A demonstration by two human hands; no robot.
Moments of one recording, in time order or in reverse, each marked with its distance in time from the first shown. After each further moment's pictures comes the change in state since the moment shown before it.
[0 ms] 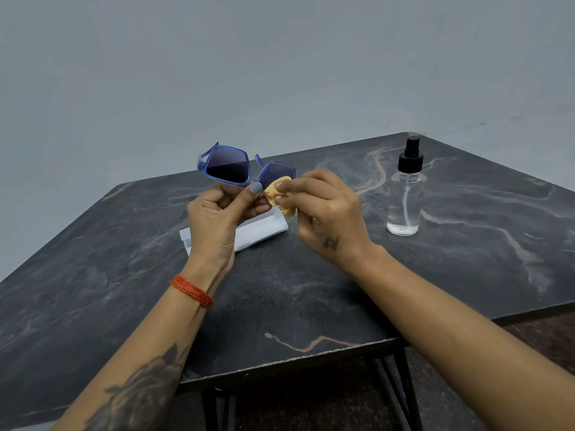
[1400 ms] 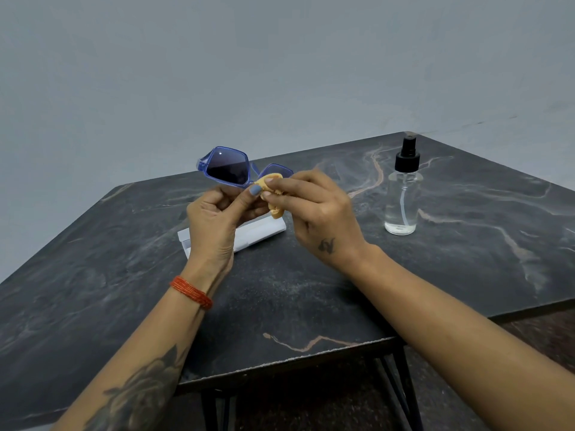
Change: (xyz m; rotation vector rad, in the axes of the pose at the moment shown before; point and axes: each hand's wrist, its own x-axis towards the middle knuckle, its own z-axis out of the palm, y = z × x) left_hand -0.002 0.001 0.002 -0.006 -0.019 0.019; right_hand 0.001 -0.003 -0.001 0.028 -0.053 -0.045
